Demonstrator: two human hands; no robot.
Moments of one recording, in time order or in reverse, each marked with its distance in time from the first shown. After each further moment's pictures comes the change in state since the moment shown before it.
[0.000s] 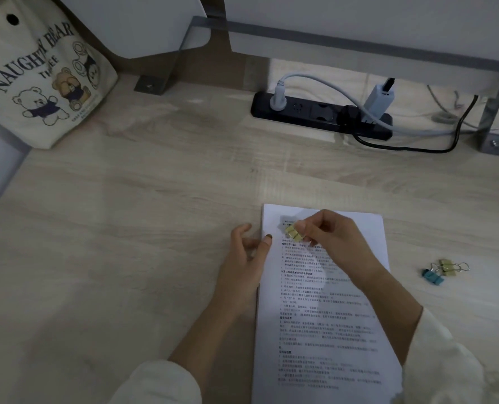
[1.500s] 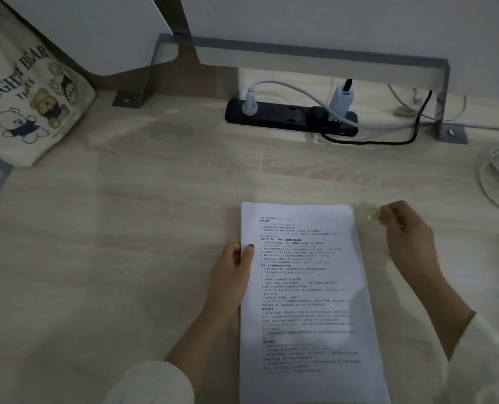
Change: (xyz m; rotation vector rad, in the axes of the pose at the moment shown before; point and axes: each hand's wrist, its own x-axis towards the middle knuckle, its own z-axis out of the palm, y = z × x) left_hand -0.011 -0.008 0.018 0.066 0.037 0.034; right_hand -0.025 0.044 -0.104 -0.395 0.588 -0.070
